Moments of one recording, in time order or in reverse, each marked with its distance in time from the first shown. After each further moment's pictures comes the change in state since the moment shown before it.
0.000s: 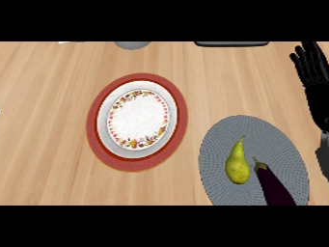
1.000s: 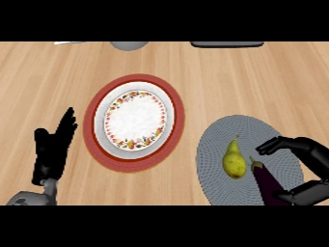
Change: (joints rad) left arm 0.049 -0.244 -0.216 -0.060 0.036 -0.079 0.019; right arm 0.280 -0.180 0.214 0.057 0.044 0.512 -0.344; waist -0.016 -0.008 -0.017
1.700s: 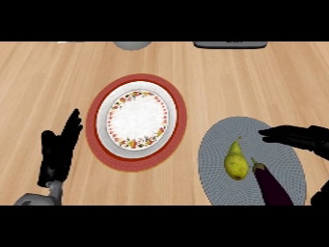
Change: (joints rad) left arm 0.011 -0.030 -0.017 -0.018 -0.030 0.001 0.008; right arm -0.114 -0.249 0.094 -0.091 0.446 -0.027 -0.084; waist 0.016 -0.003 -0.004
